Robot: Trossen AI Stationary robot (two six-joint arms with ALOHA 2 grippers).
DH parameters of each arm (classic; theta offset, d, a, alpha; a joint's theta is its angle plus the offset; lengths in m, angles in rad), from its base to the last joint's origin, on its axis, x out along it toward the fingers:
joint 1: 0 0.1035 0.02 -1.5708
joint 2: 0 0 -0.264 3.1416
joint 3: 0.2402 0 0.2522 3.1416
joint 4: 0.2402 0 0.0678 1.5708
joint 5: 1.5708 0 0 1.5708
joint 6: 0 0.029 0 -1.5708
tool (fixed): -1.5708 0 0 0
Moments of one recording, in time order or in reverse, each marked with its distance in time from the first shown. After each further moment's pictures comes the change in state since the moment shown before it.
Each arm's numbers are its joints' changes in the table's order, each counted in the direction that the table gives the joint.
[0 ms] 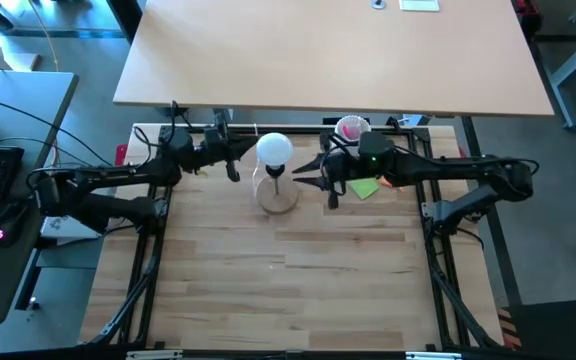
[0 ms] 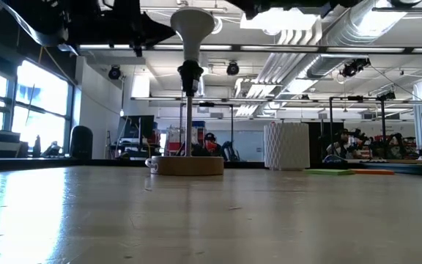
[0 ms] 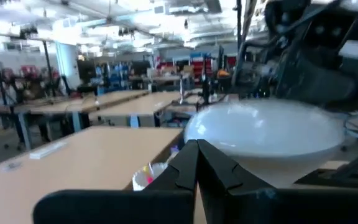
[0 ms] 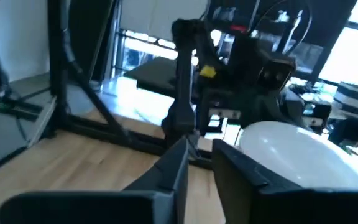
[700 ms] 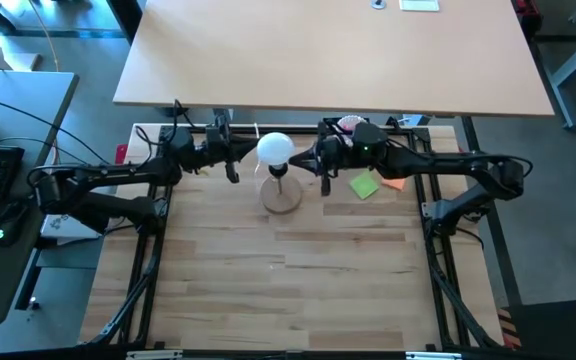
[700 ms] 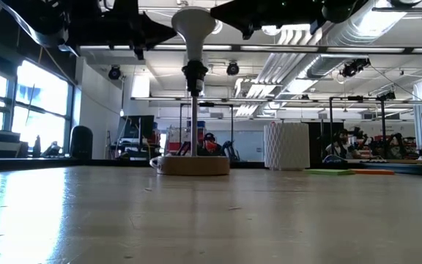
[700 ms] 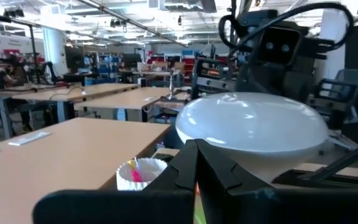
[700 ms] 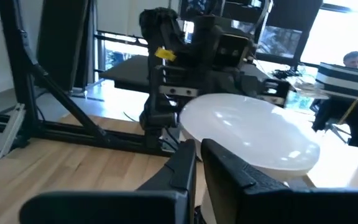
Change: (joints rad) left arm -0.037 0.014 -0.001 0.017 -0.045 -0.061; right arm -0.121 0.083 -0.002 -0.108 0.023 0.098
